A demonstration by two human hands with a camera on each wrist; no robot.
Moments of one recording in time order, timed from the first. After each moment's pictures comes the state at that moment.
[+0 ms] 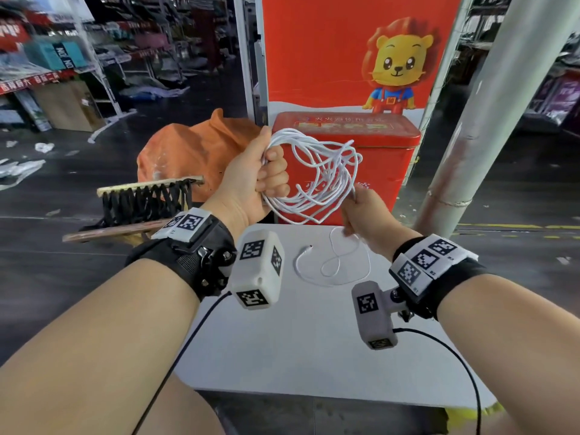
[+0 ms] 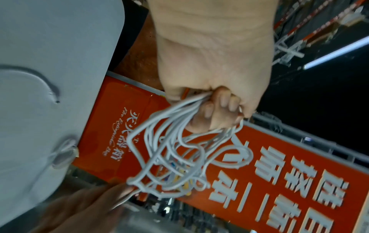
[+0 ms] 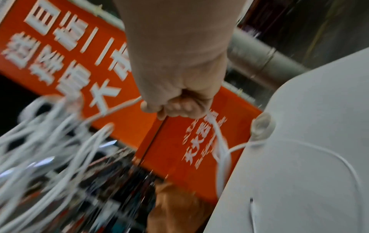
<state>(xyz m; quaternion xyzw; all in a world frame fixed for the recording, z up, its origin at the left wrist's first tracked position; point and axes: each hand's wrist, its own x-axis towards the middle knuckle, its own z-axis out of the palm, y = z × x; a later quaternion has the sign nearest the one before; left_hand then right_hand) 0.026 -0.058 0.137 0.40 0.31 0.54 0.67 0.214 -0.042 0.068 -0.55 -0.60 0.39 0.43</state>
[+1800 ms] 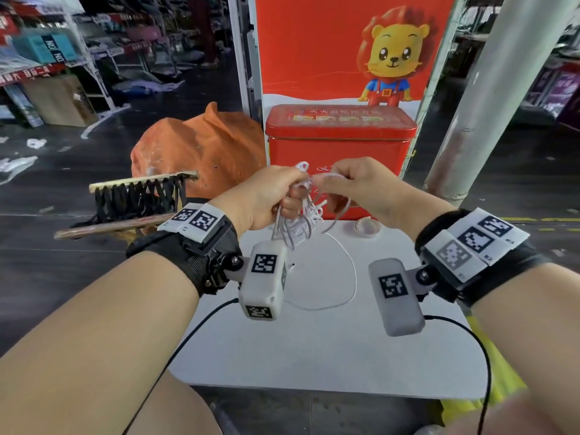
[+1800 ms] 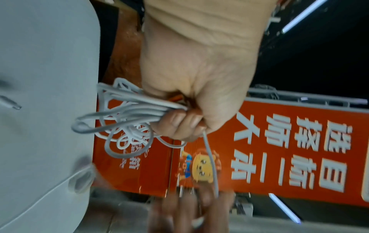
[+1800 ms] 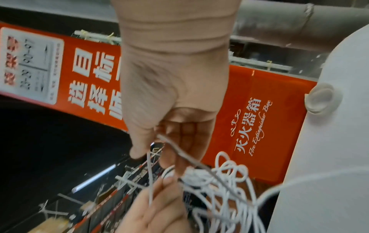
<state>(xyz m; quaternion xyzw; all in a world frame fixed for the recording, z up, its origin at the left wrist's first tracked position) 0.050 -0.058 0.124 0.52 0.47 0.36 0.62 0.218 -0.069 0.128 -0.48 -0.72 0.37 0.35</state>
